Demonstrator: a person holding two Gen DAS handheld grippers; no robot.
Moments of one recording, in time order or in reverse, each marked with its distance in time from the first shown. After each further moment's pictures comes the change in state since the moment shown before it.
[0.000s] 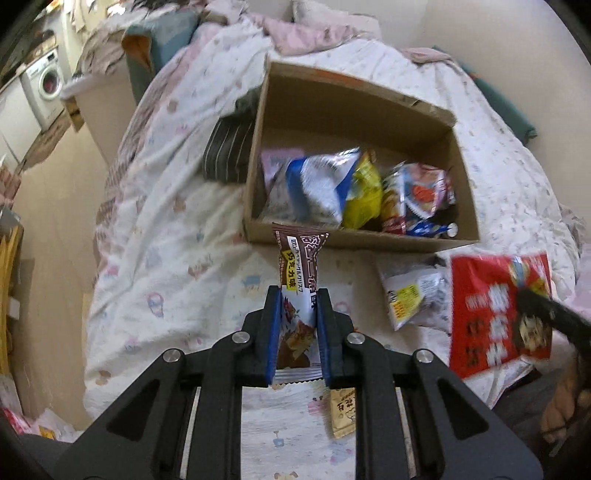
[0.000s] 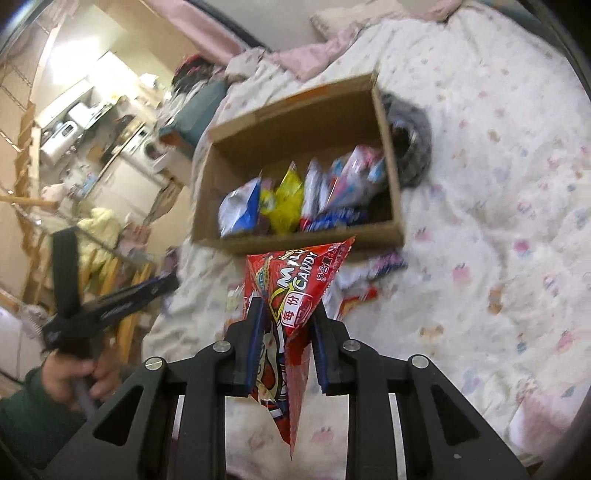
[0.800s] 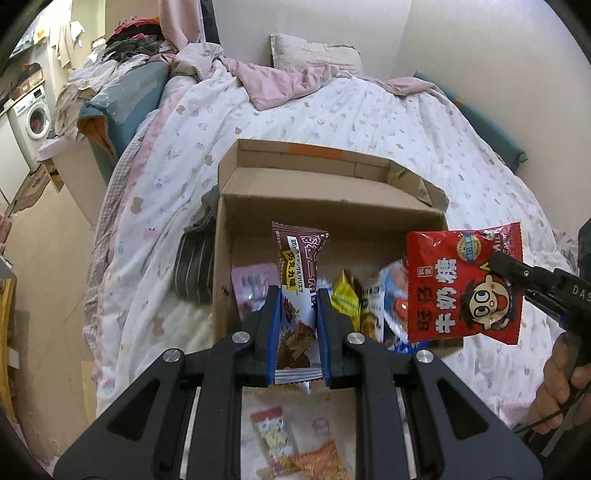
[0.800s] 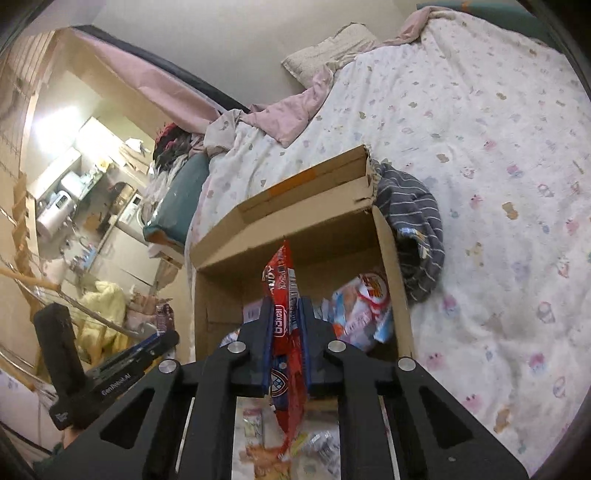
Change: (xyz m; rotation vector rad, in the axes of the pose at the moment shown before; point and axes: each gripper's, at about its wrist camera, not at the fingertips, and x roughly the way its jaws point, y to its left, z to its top) left arm 0.019 -0.023 0.117 0.049 -0.125 -0.031; right arm 0.033 -0.029 0.128 0.172 -0.153 0.058
